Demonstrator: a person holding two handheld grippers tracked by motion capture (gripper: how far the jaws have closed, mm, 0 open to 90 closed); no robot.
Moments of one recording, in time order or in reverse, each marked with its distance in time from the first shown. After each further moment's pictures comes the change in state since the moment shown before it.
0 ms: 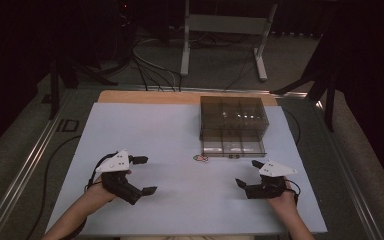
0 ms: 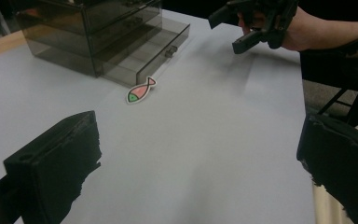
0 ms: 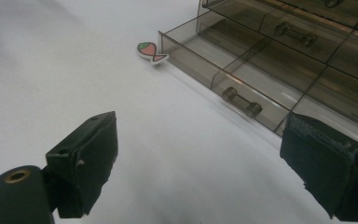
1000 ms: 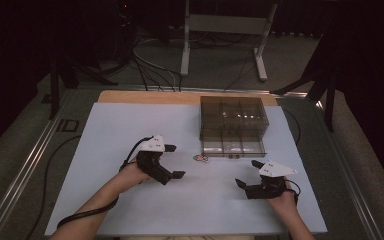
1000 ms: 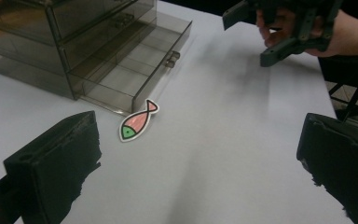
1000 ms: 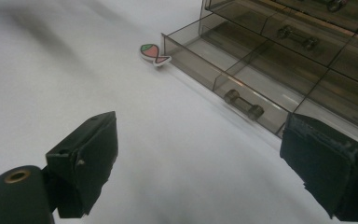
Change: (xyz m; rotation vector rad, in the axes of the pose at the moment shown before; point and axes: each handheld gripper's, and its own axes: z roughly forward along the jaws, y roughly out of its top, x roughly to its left) left arm 0.033 0.024 0.086 0.063 -0.073 -0.018; right arm 0.001 0.001 -0.001 -0.003 0.006 -0.007
